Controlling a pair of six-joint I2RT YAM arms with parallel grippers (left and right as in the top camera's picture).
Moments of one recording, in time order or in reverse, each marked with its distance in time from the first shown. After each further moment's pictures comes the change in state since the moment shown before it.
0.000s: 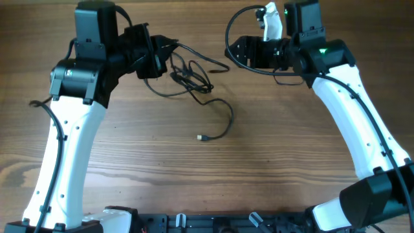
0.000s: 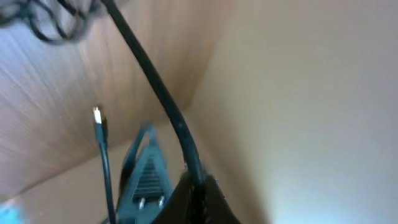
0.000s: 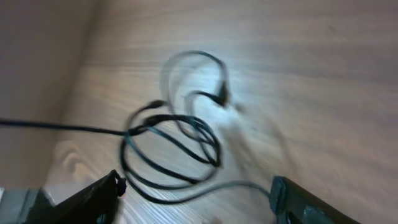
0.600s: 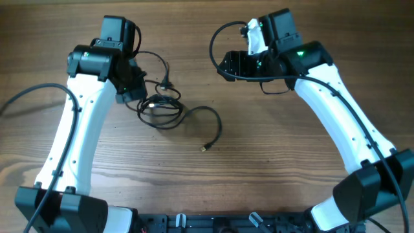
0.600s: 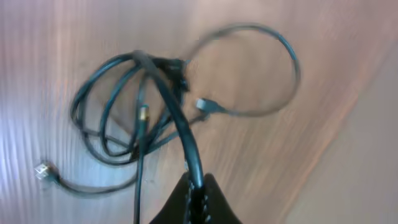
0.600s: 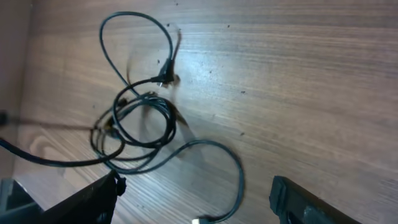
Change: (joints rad) left arm -0.002 0.141 0.005 -0.362 -0.601 0.152; right arm 0.095 0.051 0.000 -0.069 0.086 -0.007
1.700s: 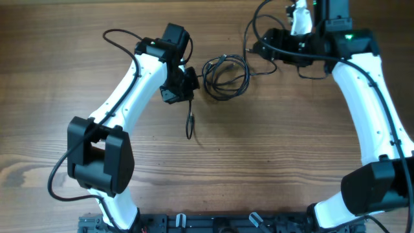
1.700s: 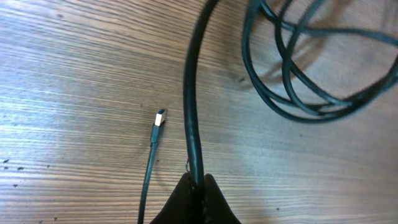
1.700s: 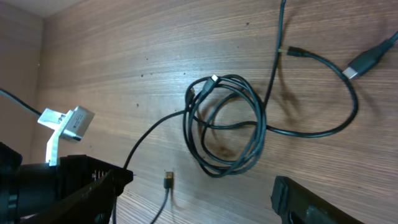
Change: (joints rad) left arm -0.184 0.322 0.011 0.066 0.323 1.193; right arm -0.235 0.004 0.086 -0.063 -0.066 -0.038
